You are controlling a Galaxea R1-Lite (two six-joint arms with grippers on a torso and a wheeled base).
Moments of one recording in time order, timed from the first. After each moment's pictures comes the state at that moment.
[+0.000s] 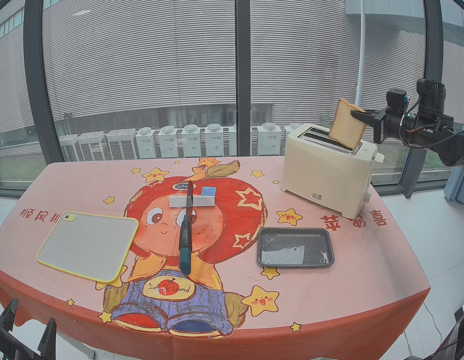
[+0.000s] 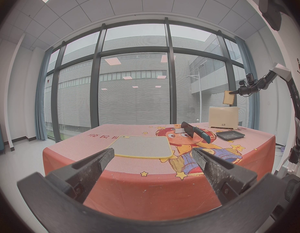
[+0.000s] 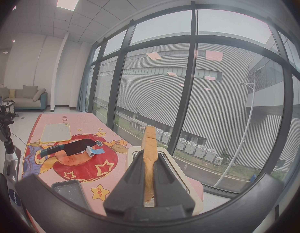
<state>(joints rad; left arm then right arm) 0.01 0.04 -0.02 0.00 -0.02 0.01 0.07 1.90 -1.38 -0.33 0.52 -0.30</state>
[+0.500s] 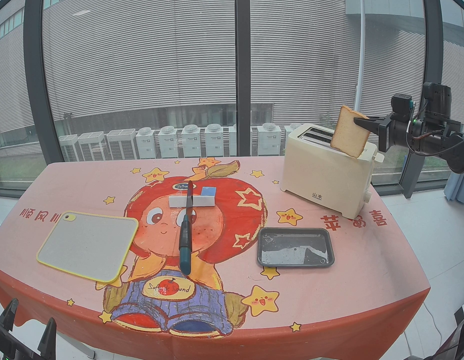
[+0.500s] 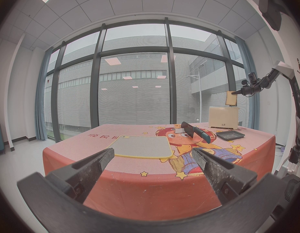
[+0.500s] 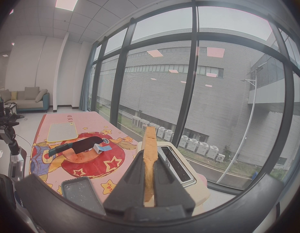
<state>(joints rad) 0.01 0.04 -0.02 0.00 -0.01 0.01 0.08 1.82 -1.27 -0.32 0.51 -0.30</state>
